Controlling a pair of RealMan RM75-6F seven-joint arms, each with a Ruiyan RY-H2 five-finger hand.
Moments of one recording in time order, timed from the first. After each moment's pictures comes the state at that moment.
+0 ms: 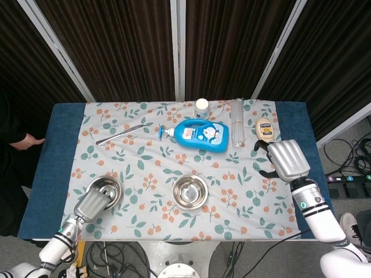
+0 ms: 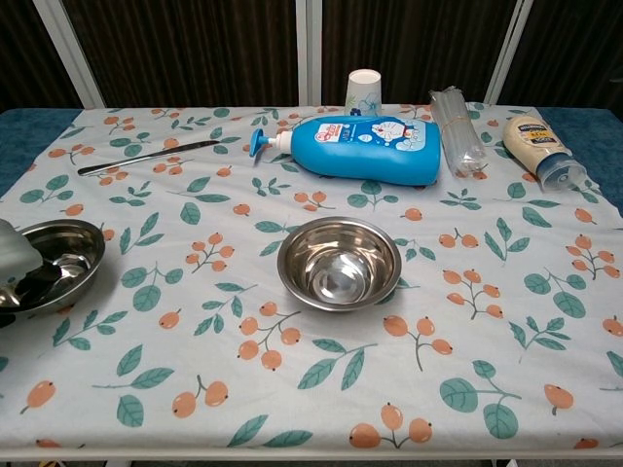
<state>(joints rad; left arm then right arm) -0.39 -1.44 0.09 -1.44 1.49 1.07 0.72 0.63 -0.91 0.18 -2.06 -1.06 1.12 -0.39</state>
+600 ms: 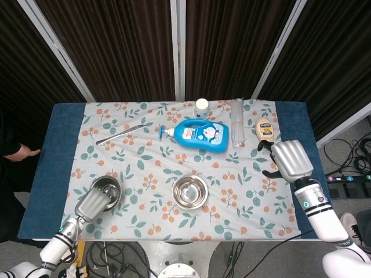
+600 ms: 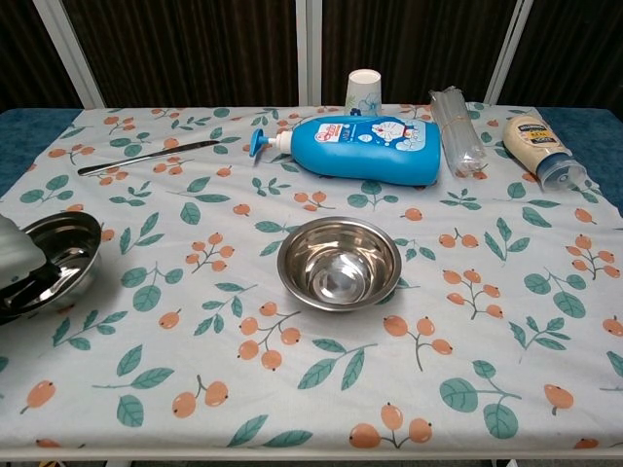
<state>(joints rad) -0.39 -1.46 0.10 -1.40 1.53 1.09 0.69 0.62 -0.91 0.18 -2.04 -1.06 1.10 -0.37</state>
